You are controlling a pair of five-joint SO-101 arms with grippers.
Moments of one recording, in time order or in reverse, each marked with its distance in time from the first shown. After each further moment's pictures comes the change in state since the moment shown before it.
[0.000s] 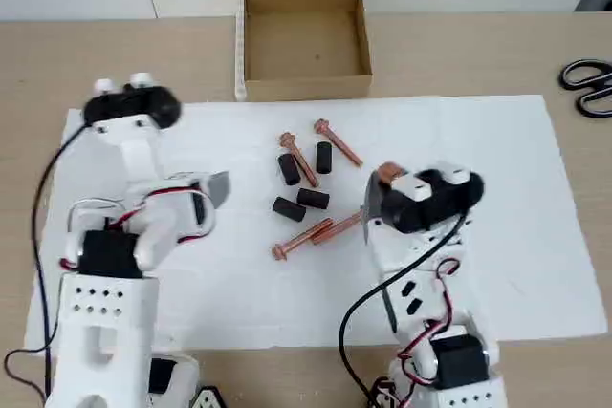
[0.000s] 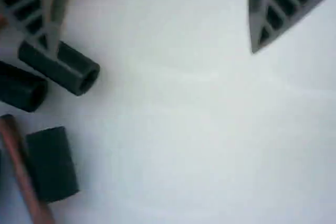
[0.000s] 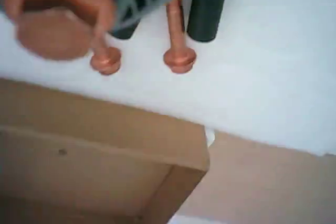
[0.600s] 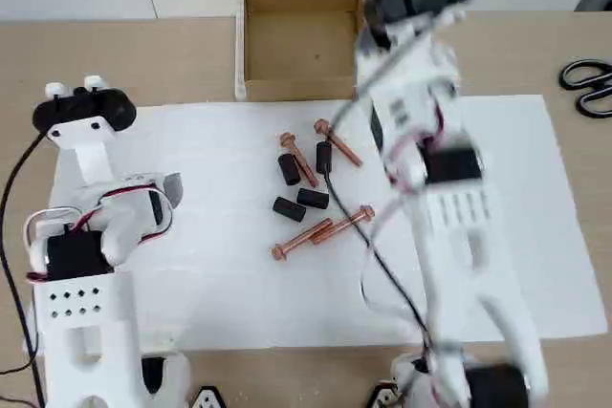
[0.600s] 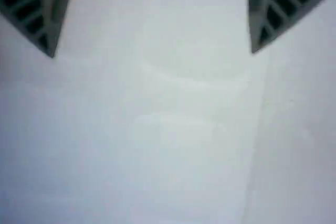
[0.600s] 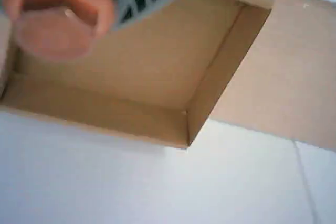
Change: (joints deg) left arm -11.6 0.0 0.0 0.3 -11.8; right arm 1.6 79.2 -66.5 -10.9 0.9
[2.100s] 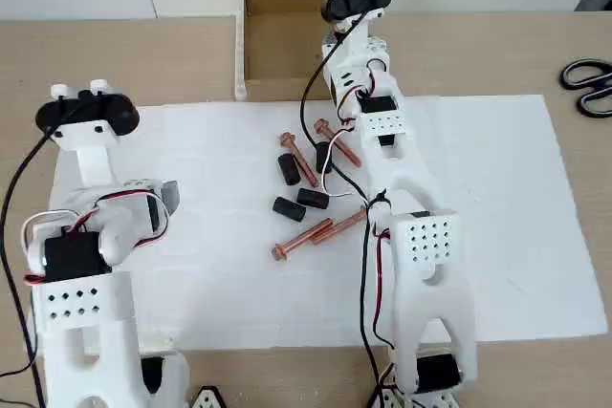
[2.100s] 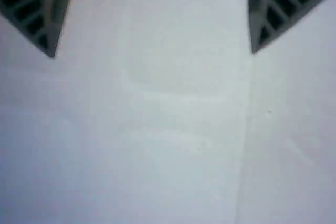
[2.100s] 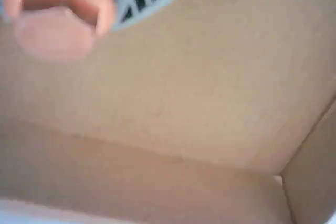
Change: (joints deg) left arm -0.6 -0.2 0.6 1.1 -2.9; right arm 0.1 71.6 -49.9 -17.6 0.0
